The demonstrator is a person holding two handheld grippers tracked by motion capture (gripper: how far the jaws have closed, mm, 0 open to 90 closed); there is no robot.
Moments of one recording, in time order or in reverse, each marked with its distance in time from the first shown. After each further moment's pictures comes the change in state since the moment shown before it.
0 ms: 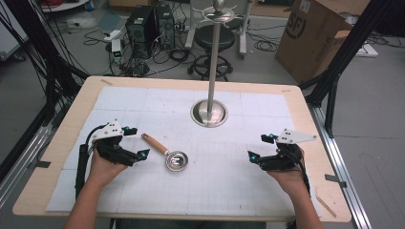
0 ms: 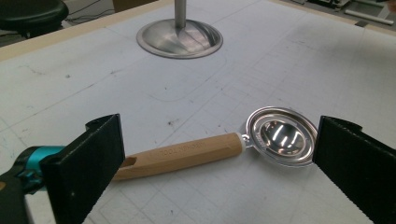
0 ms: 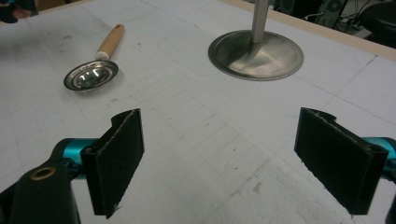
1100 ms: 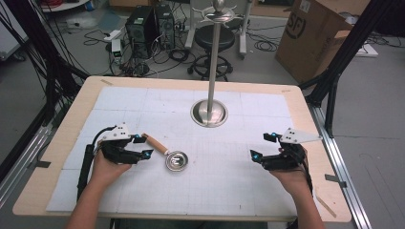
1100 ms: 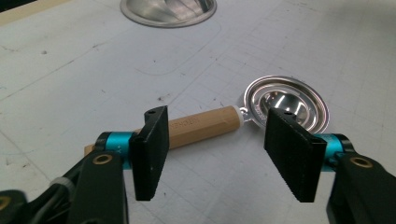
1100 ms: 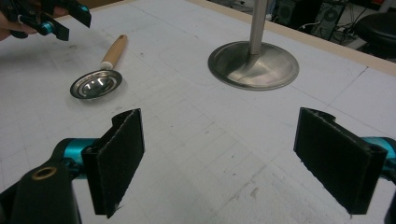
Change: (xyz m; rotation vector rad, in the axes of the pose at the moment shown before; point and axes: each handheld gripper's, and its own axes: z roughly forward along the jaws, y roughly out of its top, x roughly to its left) left arm -0.003 -0.004 0.013 0.120 -0.026 0.044; right arm 0.002 0.006 -0.009 -0.023 -0.005 -0.011
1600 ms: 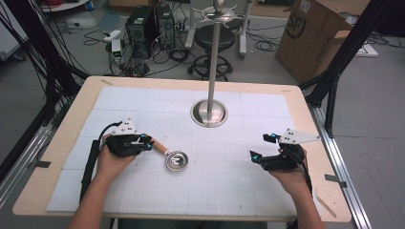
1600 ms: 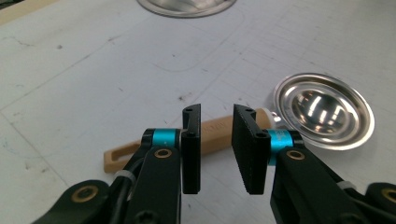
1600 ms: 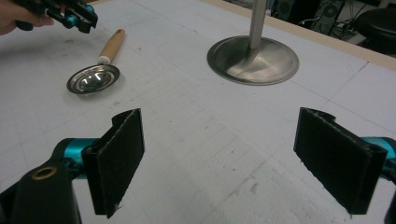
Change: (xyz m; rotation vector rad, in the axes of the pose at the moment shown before) left arm 0.011 0.011 0.020 0.052 0.061 0.008; right arm 0.001 -0.002 0.002 0.019 -0.006 0.002
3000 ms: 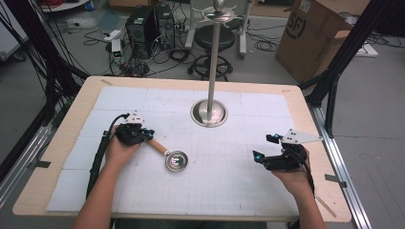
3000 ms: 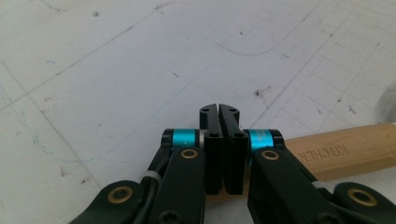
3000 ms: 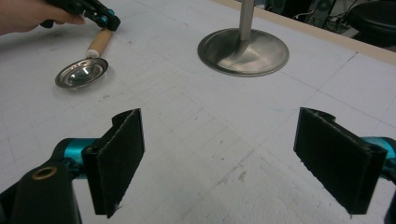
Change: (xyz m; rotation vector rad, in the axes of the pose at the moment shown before) left arm 0.037 -0.004 0.038 0.118 0.095 -0.040; right arm -0.007 -0.005 -0.003 0.013 -0.022 0.006
